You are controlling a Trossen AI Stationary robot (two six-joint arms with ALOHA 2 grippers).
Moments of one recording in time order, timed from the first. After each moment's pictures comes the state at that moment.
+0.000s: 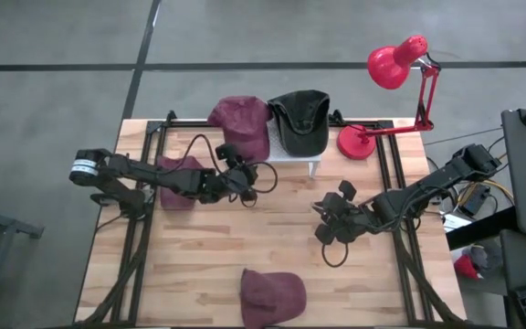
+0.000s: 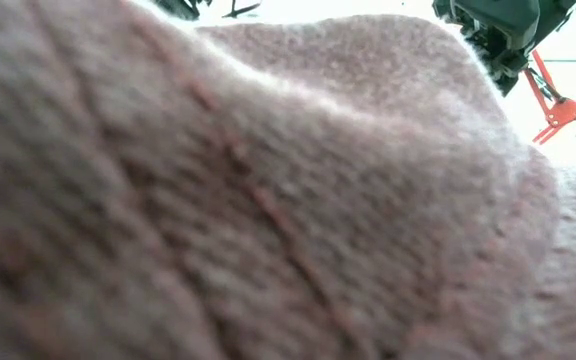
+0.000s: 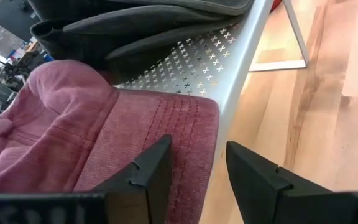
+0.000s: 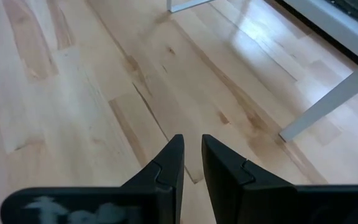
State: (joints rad) left arm -0.03 1.49 0.98 -0.08 -0.81 0.20; right arm 0.43 1.29 0.82 -0.52 0.70 0.76
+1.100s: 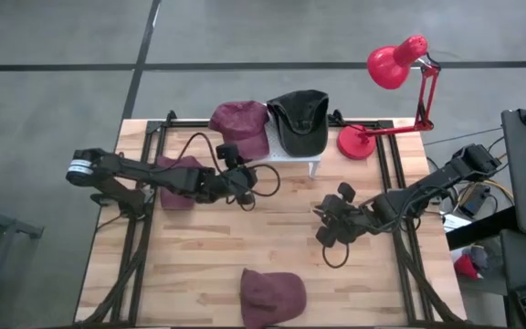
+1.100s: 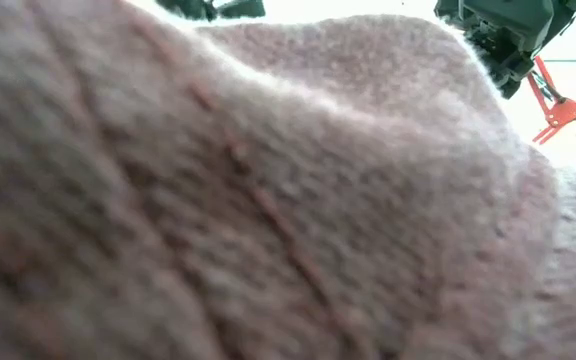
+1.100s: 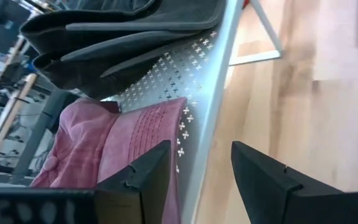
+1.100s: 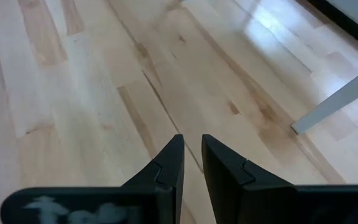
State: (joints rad) left arm -0.08 1.45 1.11 -0.33 -0.77 0.23; right arm 0.44 1.29 0.81 -0.51 0.65 0.76
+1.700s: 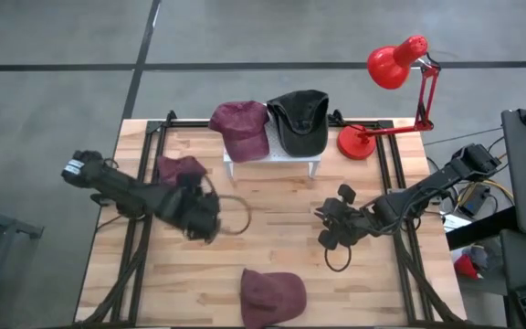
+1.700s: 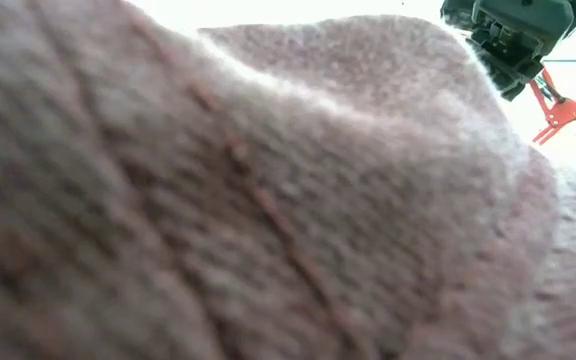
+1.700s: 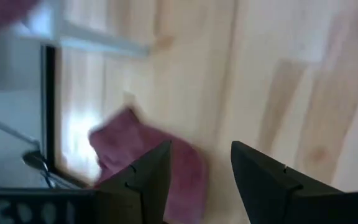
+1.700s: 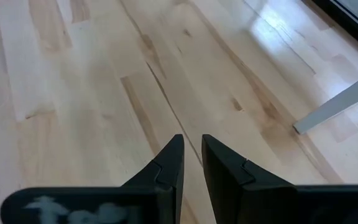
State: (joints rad) left arm -0.41 1.44 1.31 -1.42 -0.48 -0.54; right arm 0.46 1.29 0.79 -0.51 0.65 0.72
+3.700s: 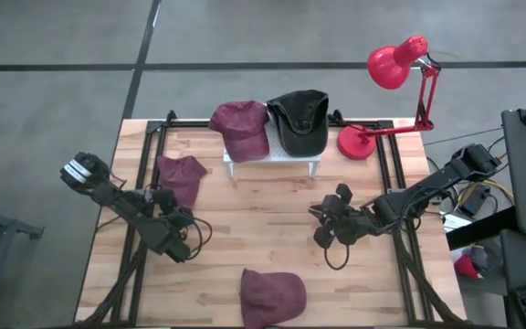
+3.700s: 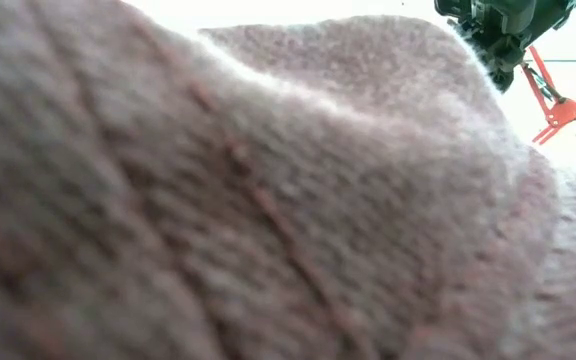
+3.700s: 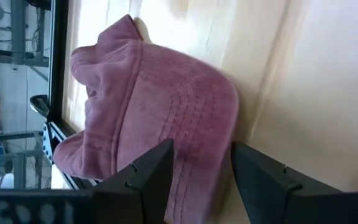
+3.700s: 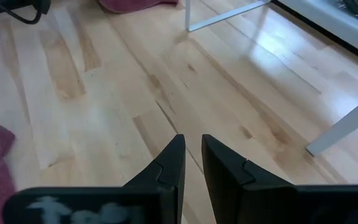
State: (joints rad) left arm -0.68 1.45 0.61 -1.14 -0.63 -1.02; right arm 0.45 1.29 0.80 -0.38 0.71 0.75
